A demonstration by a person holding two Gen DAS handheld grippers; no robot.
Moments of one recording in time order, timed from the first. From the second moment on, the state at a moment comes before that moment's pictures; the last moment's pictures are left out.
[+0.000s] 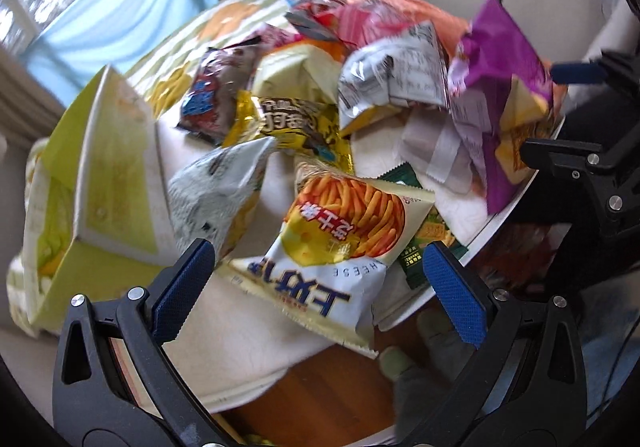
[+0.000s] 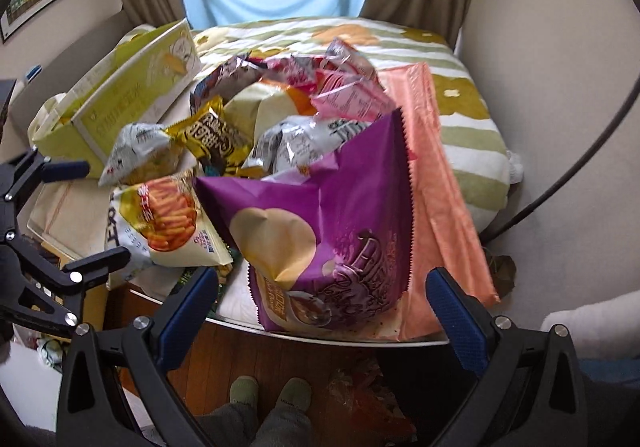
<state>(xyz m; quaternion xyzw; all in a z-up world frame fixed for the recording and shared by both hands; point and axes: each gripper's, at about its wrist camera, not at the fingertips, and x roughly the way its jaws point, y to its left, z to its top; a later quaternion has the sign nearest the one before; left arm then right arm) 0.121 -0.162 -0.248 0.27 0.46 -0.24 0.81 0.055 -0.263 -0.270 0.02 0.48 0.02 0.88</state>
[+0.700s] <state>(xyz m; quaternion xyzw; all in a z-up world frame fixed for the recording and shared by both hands) 0.145 -0.186 -0.298 0.34 0.50 -0.26 0.75 0.081 -0.265 -0.298 -0.01 0.47 0.06 0.88</state>
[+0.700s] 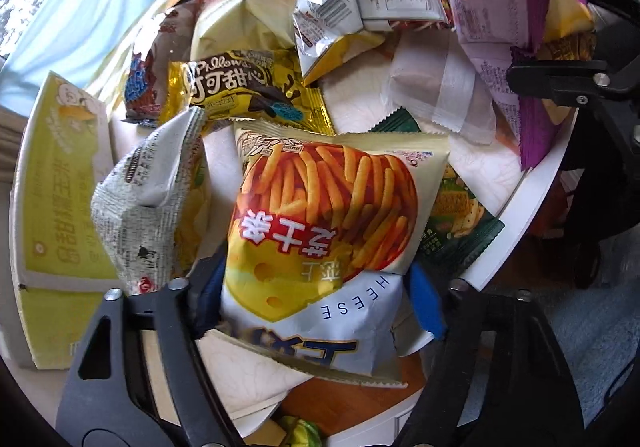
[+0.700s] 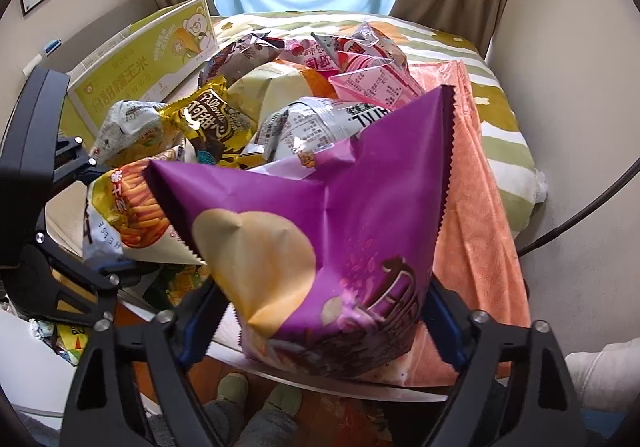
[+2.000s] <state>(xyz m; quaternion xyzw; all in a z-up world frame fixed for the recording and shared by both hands) 0.210 0.005 -0.114 0.20 0.42 -0.14 0.88 0.159 -0.132 -0.138 -0.04 0.38 0.12 0.92</state>
